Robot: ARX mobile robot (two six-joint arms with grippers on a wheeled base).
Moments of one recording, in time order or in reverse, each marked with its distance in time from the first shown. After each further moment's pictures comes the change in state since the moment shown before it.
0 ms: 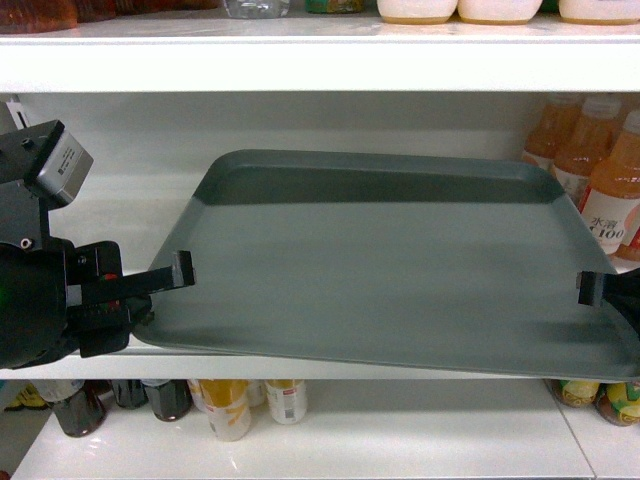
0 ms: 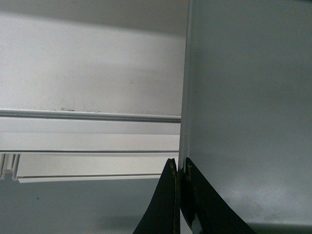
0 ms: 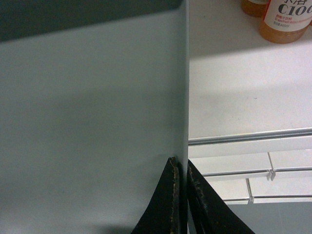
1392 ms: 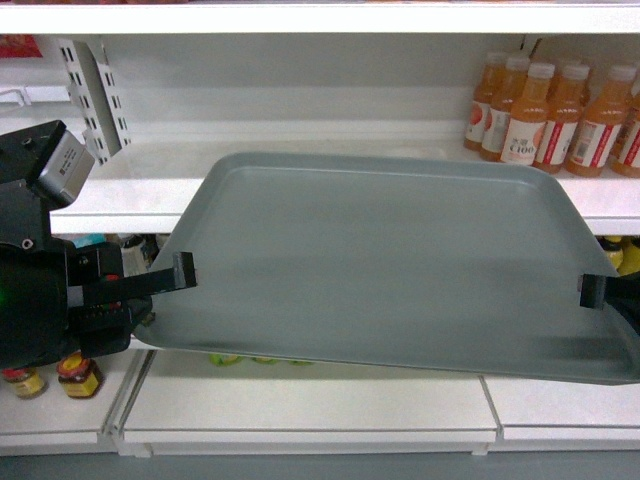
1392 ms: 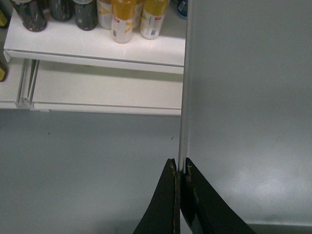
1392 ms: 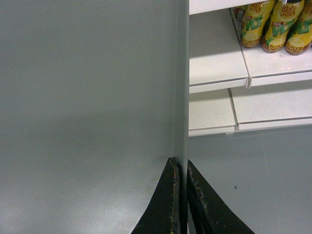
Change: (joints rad) left arm -0.004 0.000 -0.002 0.001 -0.004 0.001; right arm 0.000 0.000 -0.003 -0.001 0.002 0.000
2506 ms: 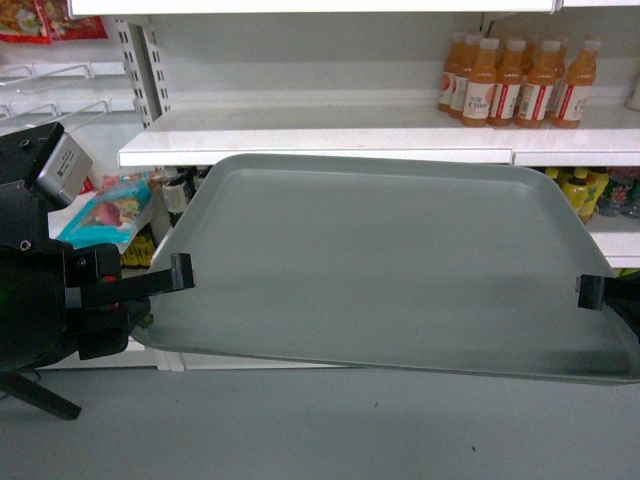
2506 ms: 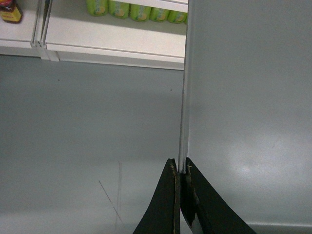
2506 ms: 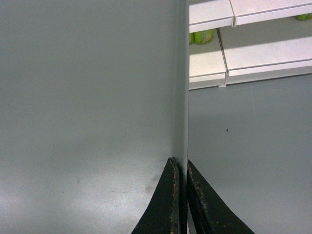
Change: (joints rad) left arm 0.001 0.000 0.000 -0.002 0.000 0.000; right arm 0.000 0.000 0.000 -0.002 -0.001 0.000
